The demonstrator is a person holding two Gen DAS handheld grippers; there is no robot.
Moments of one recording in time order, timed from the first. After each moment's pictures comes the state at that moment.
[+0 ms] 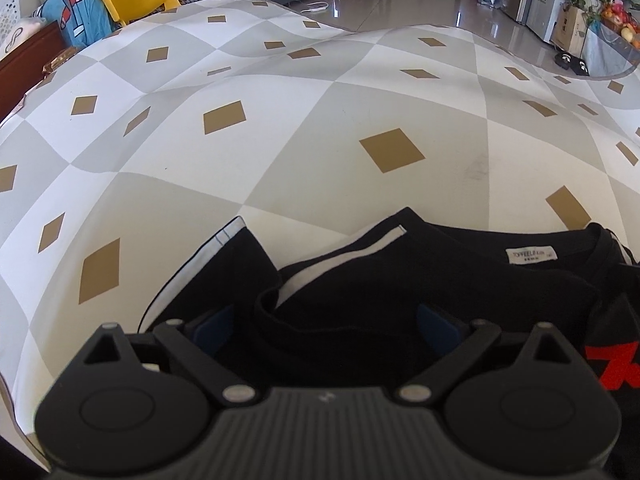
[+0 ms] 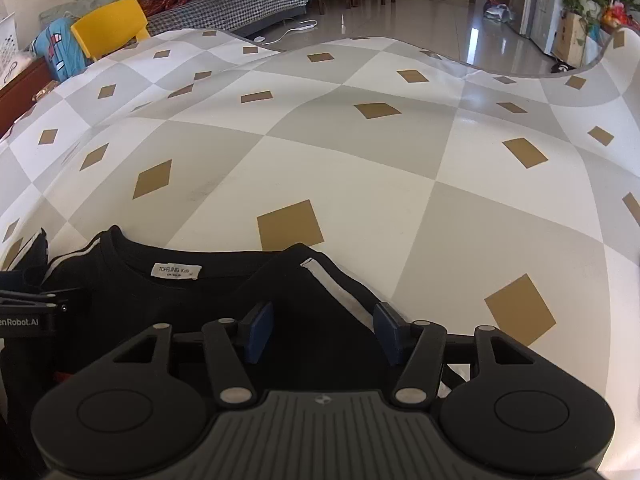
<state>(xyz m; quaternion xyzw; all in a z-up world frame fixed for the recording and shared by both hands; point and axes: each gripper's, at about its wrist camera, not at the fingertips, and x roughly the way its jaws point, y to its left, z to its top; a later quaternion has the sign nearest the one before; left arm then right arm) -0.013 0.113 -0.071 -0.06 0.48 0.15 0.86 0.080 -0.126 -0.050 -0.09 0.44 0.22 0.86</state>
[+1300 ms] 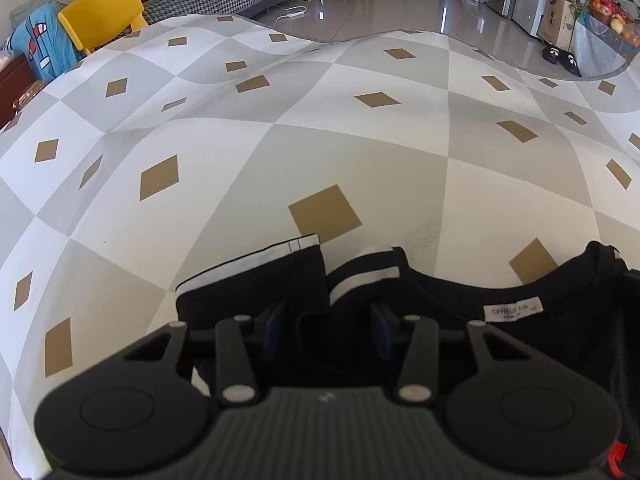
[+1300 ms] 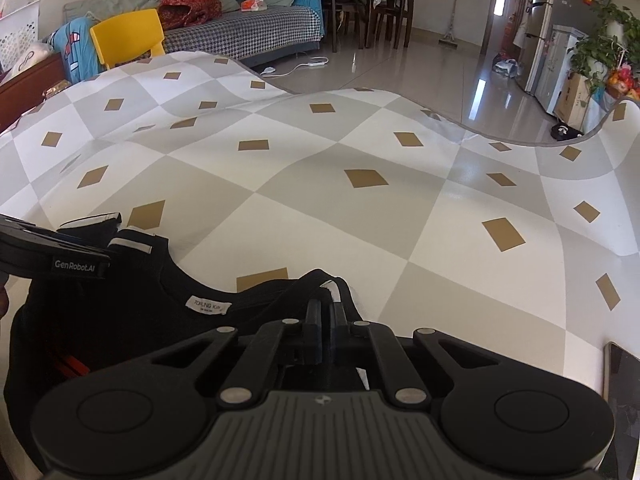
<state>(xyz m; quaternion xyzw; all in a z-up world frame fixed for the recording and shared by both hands) 0.060 0.083 -0.051 -0.05 0.48 0.13 0.86 0.097 -0.132 -0.016 -0.13 0.38 0.22 0.89</state>
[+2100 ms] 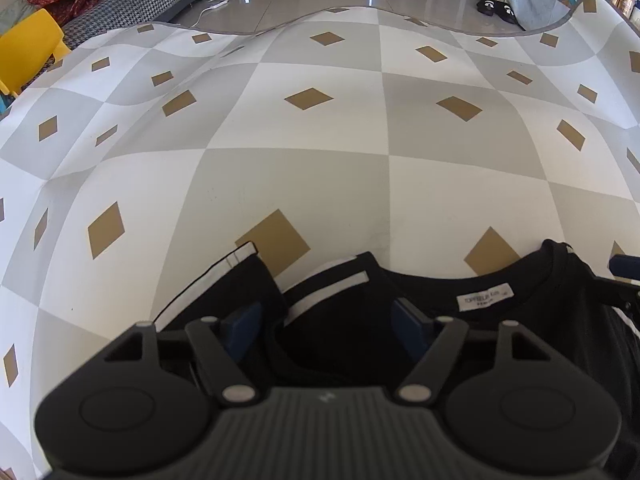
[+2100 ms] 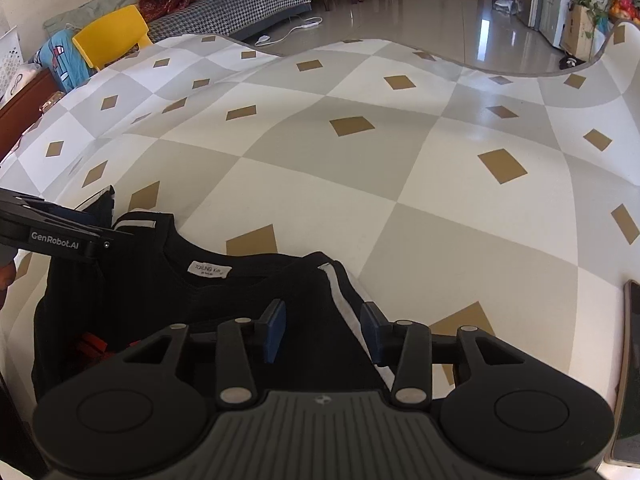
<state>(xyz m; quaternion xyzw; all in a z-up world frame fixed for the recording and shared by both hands) 0.088 0.084 -0.038 -0.01 0.53 0.03 0.85 0.111 -0.165 -0.028 -0.07 0.46 0.24 0.85</state>
